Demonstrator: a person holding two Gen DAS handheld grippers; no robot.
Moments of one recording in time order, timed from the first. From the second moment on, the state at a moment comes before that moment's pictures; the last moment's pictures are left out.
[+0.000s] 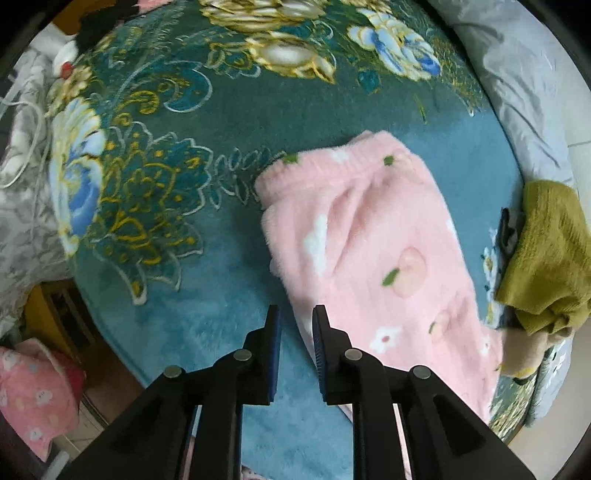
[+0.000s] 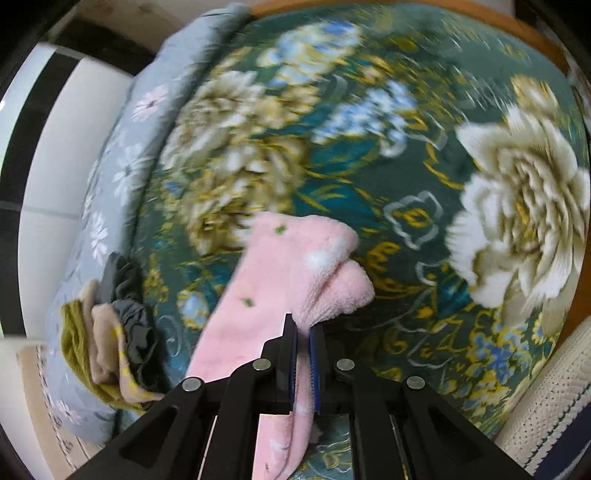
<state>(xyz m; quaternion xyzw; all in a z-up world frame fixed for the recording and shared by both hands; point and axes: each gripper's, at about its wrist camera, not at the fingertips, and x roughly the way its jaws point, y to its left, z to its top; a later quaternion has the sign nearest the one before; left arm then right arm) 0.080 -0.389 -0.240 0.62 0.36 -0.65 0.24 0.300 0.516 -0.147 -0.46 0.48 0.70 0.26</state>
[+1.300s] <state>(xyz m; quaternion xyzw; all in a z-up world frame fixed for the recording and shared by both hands) 0.043 -0.202 -0.238 0.66 0.38 -0.64 0.01 0.226 0.111 -0.206 -0.67 0.06 0.73 -0.14</state>
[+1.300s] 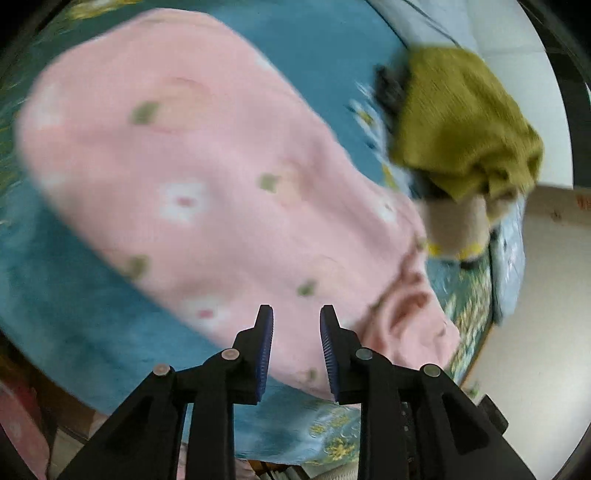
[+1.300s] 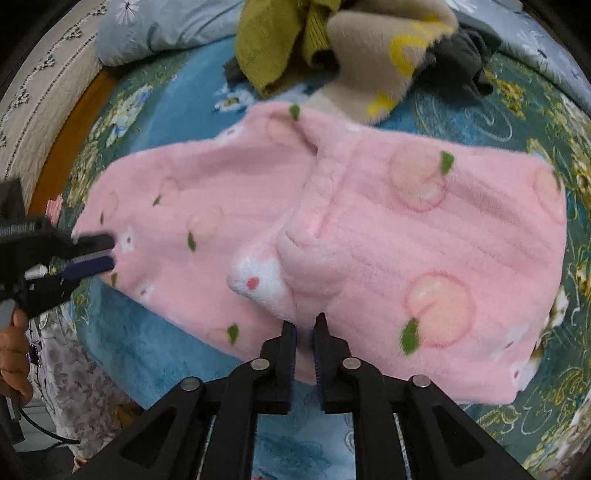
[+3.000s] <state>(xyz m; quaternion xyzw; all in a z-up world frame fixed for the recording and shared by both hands) 0.005 -0.013 -0.257 0.71 0.17 -0.64 -0.24 0.220 0.263 -0.210 -0.67 0.22 0.70 0.03</state>
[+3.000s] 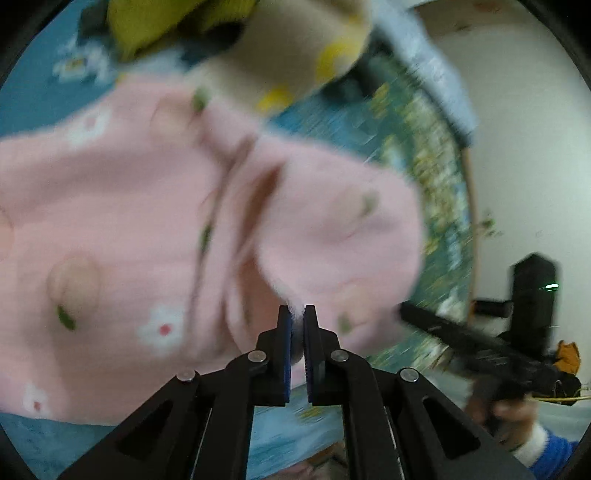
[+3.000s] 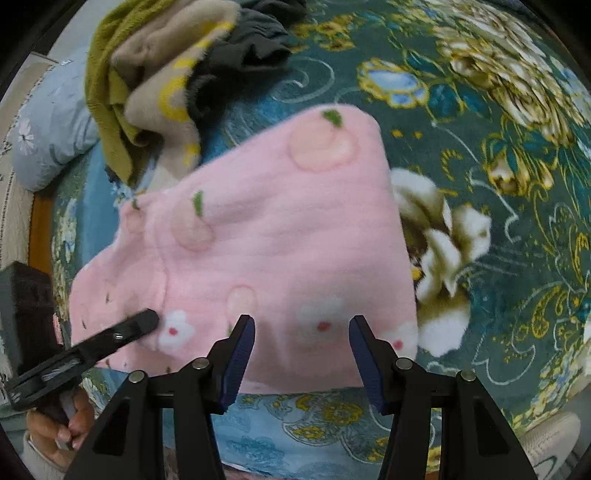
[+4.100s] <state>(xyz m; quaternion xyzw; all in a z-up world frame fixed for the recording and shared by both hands) -0.064 0.027 -0.201 0.57 0.23 -0.71 -0.36 0.214 0.276 -0.228 -0.68 0.26 0.68 0.07</state>
